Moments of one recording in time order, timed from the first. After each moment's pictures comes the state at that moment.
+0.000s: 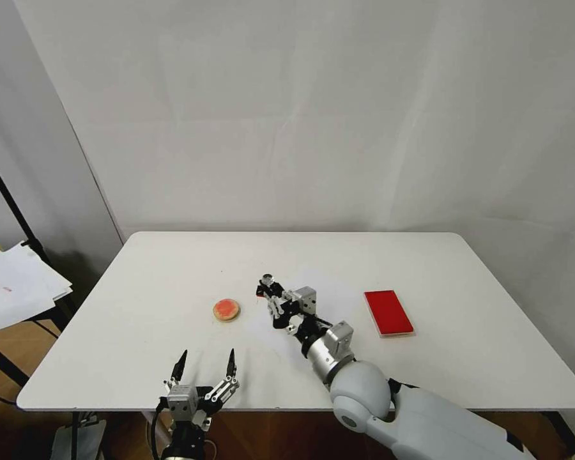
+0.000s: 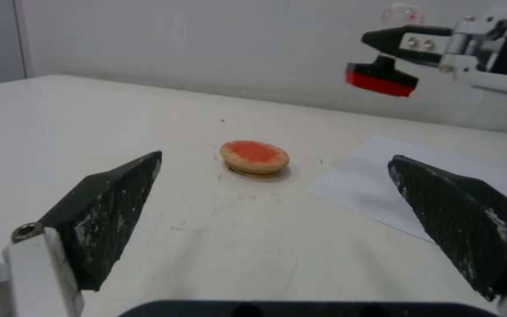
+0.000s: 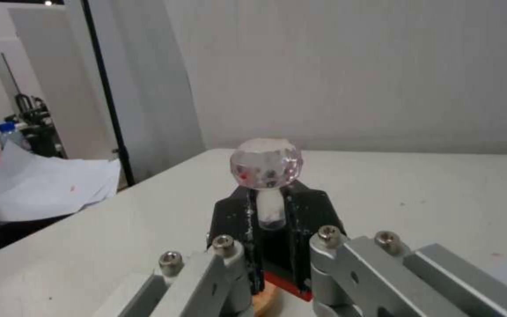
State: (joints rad) left arm 1.70 -1.56 -0.48 -2.07 -0.11 -0.28 0.02; right arm -0.57 1.05 -0.58 1.81 0.72 0.08 0.38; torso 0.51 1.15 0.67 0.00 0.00
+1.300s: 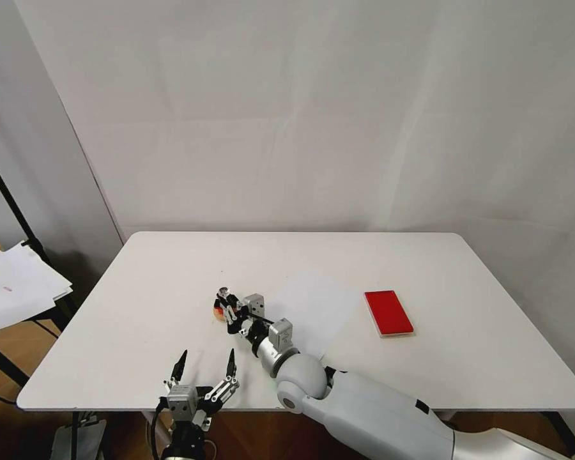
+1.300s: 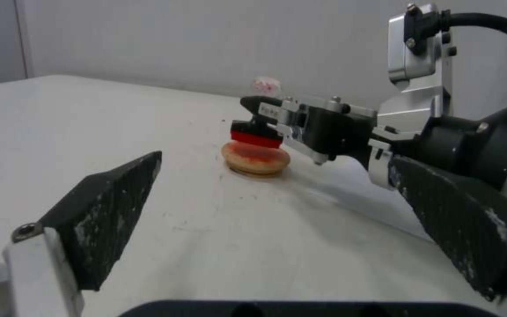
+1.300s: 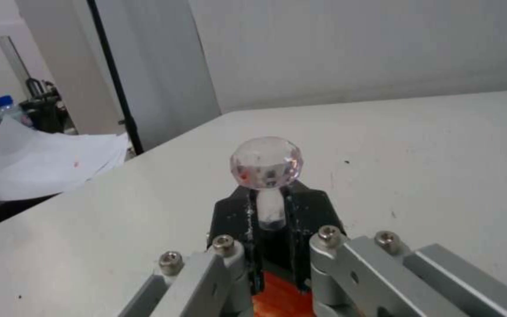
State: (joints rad) left arm 1.70 -1.56 -0.48 -2.07 -0.11 -0.28 0.02; right arm -0.46 1.27 -0.68 1.48 0.78 0.14 0.32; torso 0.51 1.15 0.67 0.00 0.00
